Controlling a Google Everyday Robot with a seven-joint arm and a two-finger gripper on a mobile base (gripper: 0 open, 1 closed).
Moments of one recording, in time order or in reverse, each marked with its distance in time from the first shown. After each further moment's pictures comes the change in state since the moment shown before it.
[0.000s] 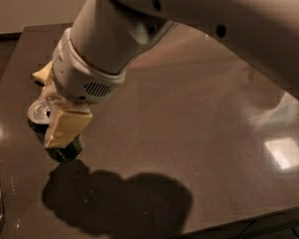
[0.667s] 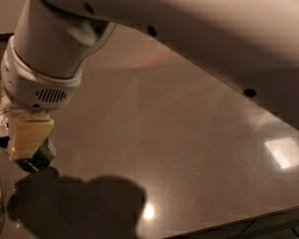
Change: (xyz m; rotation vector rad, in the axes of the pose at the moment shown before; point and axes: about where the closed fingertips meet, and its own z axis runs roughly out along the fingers) arm -0.042 0.000 0.038 -0.074 0.007 -0.103
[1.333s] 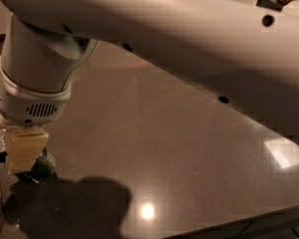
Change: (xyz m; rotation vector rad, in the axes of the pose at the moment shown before) arm -0.001 0.011 0.025 -0.057 0.040 -0.014
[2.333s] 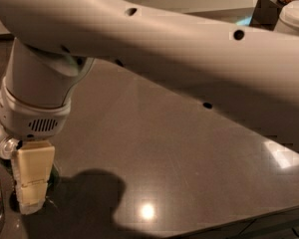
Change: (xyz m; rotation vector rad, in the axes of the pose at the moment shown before) arm 0.007 0.015 0.026 -0.083 -0.010 0.028
